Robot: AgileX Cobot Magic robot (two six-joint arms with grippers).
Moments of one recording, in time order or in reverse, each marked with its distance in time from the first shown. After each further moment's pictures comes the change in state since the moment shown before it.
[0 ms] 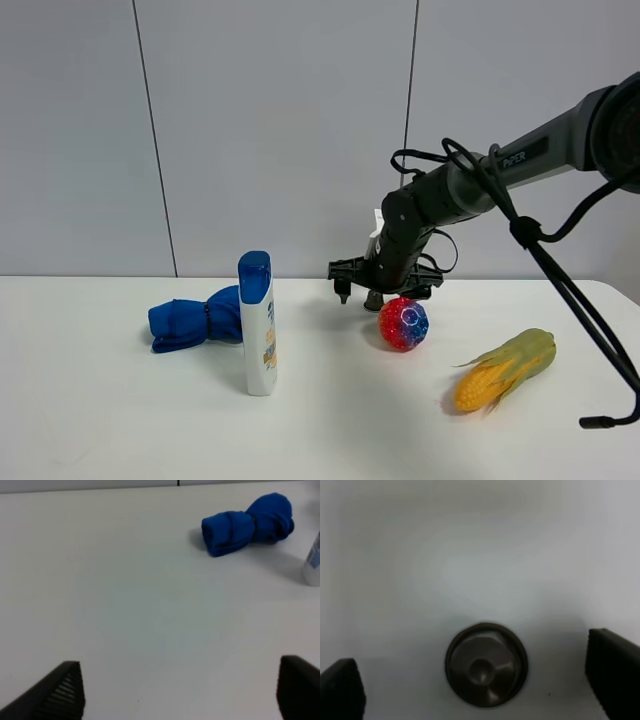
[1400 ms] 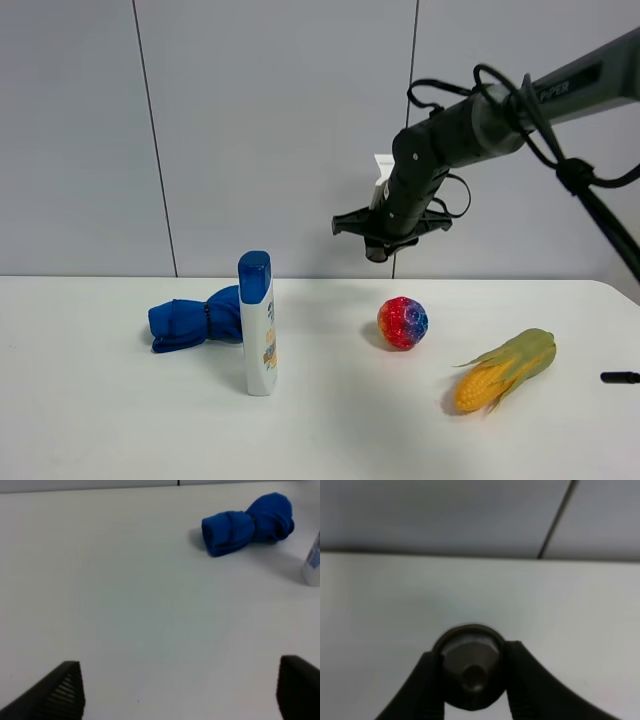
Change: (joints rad) left arm 0.000 0.000 0.000 0.000 0.000 0.000; right arm 0.000 -0.170 -0.003 0.013 0.061 -0.178
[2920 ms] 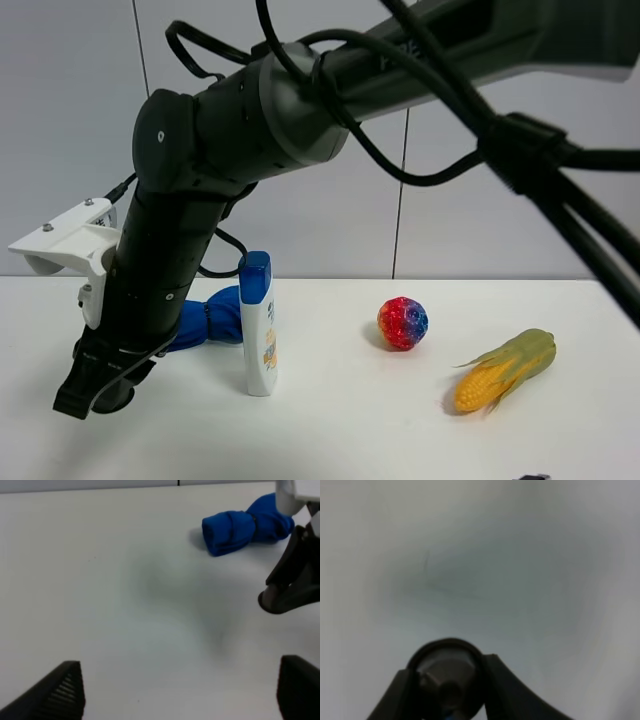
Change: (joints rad) left arm 0.000 0.000 0.000 0.000 0.000 0.000; right arm 0.552 0.007 -0.001 0.586 0.269 -1.199
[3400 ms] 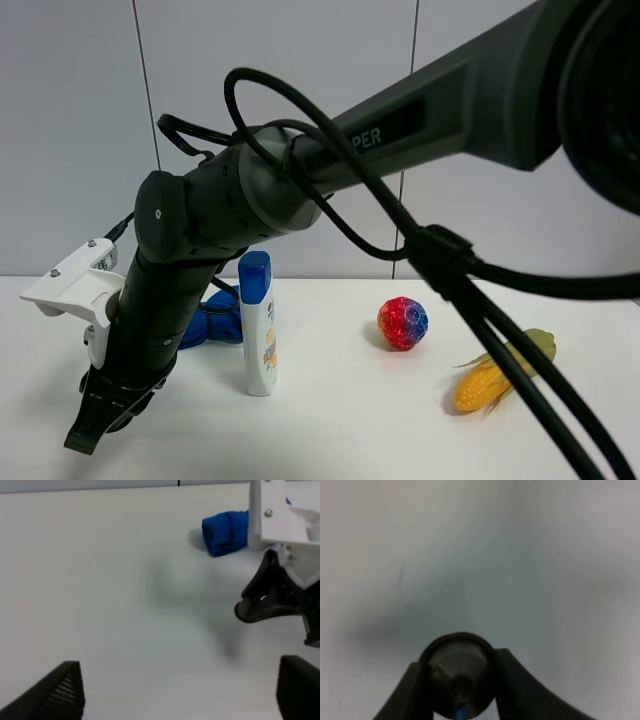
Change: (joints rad) left arm 0.000 0.000 0.000 0.000 0.000 0.000; right arm 0.000 0.103 0.000 -0.004 -0.169 -0.044
